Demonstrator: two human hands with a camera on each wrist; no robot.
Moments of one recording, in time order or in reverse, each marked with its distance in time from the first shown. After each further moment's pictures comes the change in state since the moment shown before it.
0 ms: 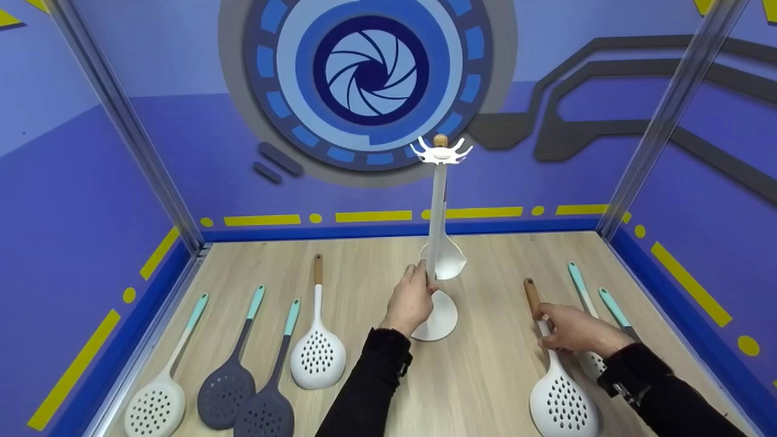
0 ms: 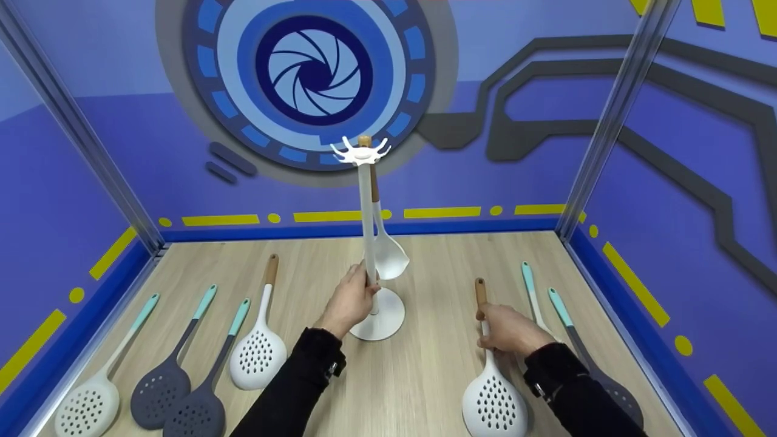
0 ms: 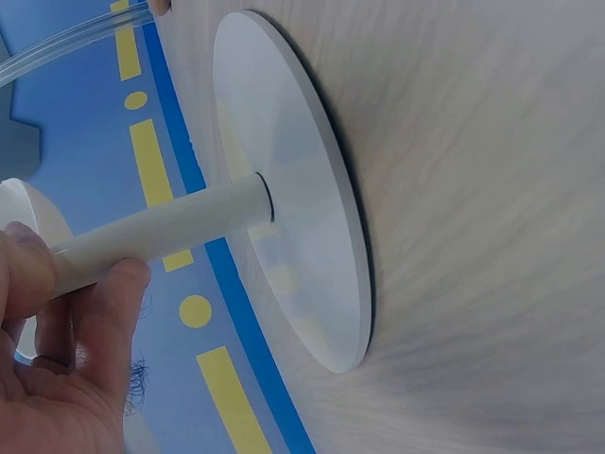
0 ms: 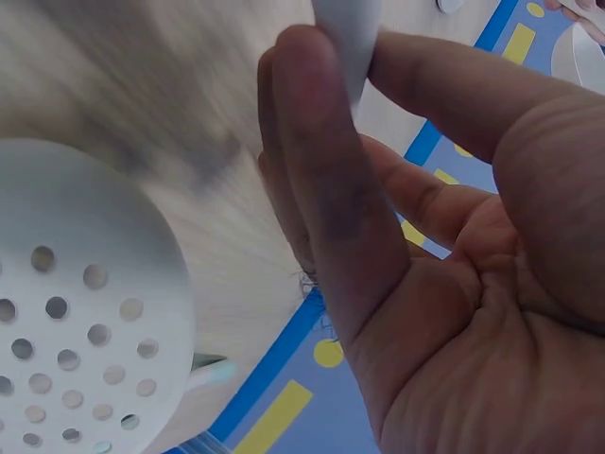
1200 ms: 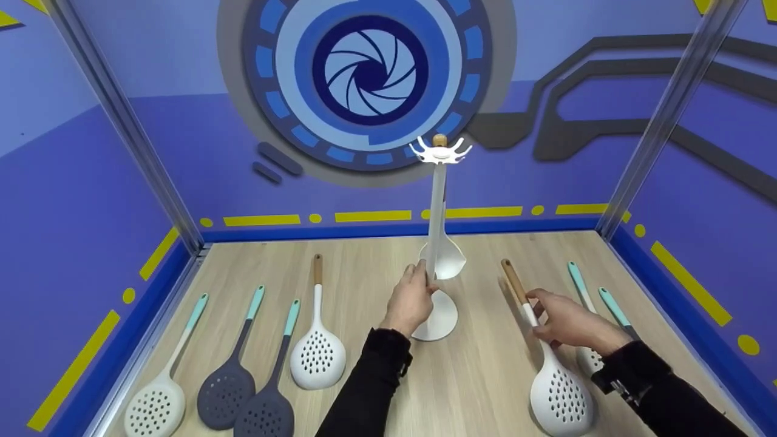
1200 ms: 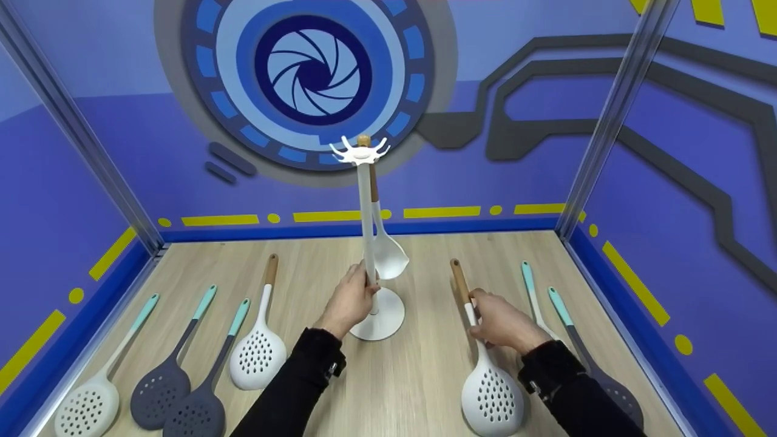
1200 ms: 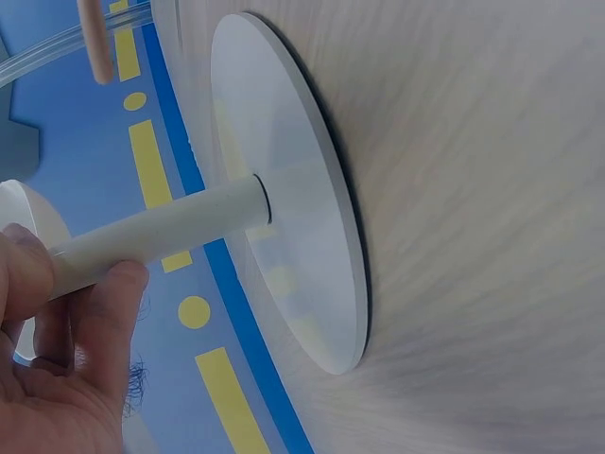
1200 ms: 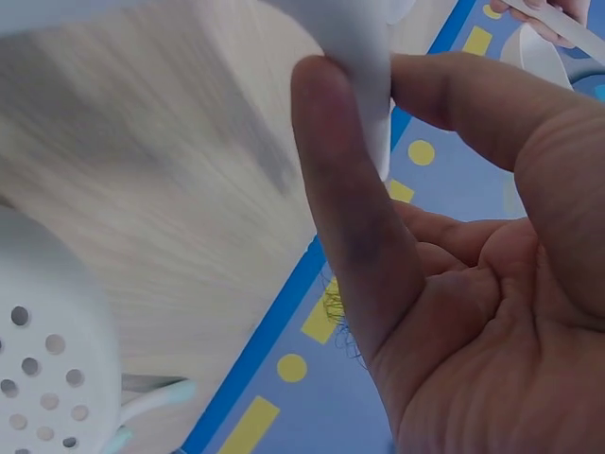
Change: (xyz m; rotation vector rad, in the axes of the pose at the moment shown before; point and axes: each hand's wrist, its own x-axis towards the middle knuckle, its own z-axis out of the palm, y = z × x) left_hand 0.001 -0.002 0.002 0.020 0.014 0.016; right_hand 0.006 -0.022 -0.005 0.104 0.027 0.004
